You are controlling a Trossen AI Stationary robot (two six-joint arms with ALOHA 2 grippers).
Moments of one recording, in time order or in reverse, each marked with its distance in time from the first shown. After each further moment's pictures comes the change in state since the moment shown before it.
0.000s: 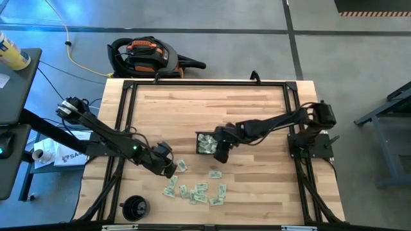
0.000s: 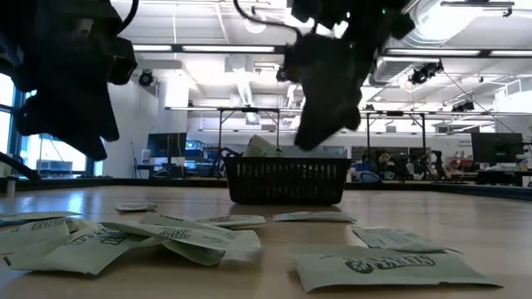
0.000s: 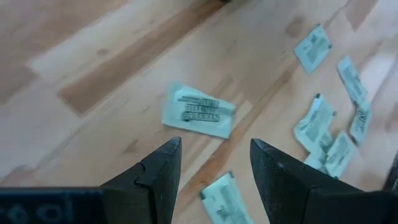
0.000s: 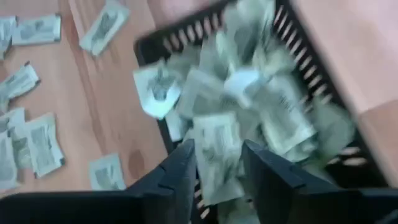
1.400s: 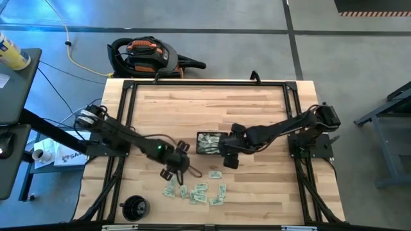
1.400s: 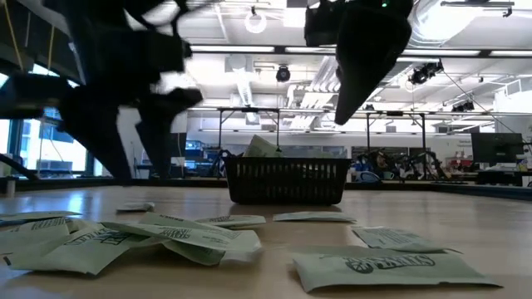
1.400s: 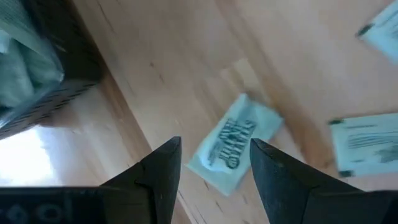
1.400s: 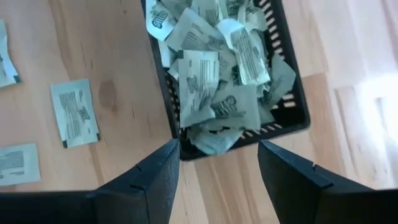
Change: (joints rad) left arm 0.170 0.322 0.297 -0.196 0.166 1.557; right arm 0.145 -0.036 0.154 -0.421 0.235 -0.088
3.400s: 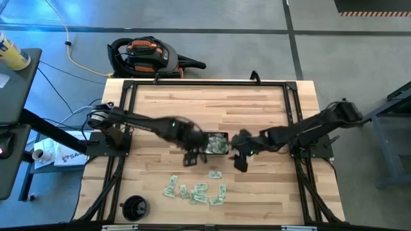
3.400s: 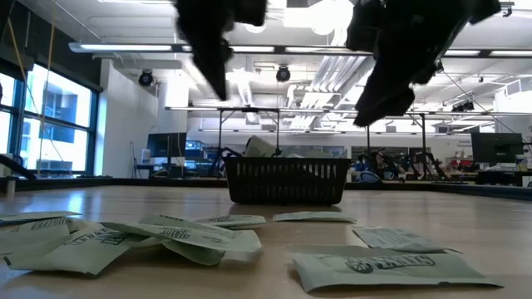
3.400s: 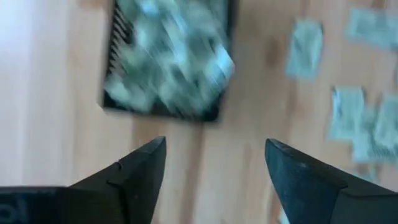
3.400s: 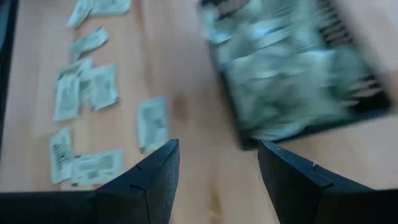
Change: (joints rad) left arm 0.185 0.115 0.592 -0.519 0.058 -0.491; right arm 0.022 -0.289 -0.466 0.558 -0.158 0.100
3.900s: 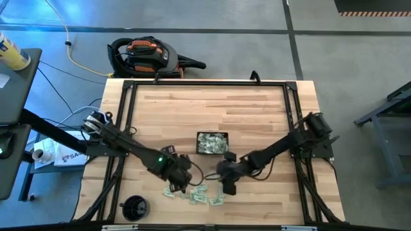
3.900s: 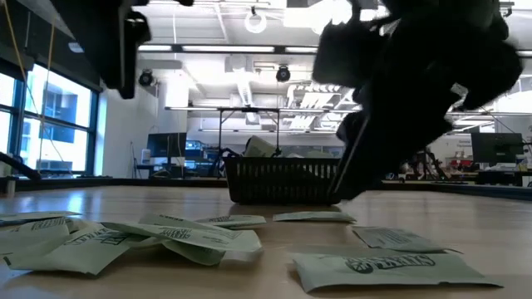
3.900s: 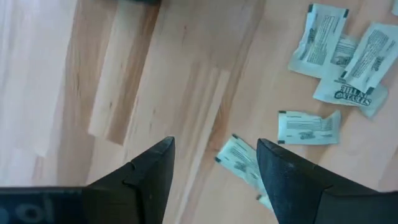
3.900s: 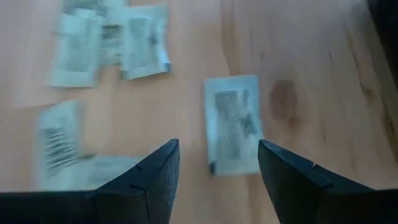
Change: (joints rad) left arm -0.332 -0.007 -0.101 -0.091 -0.135 -0.524; right arm 0.176 0.448 0.183 0.188 0.035 -0.009
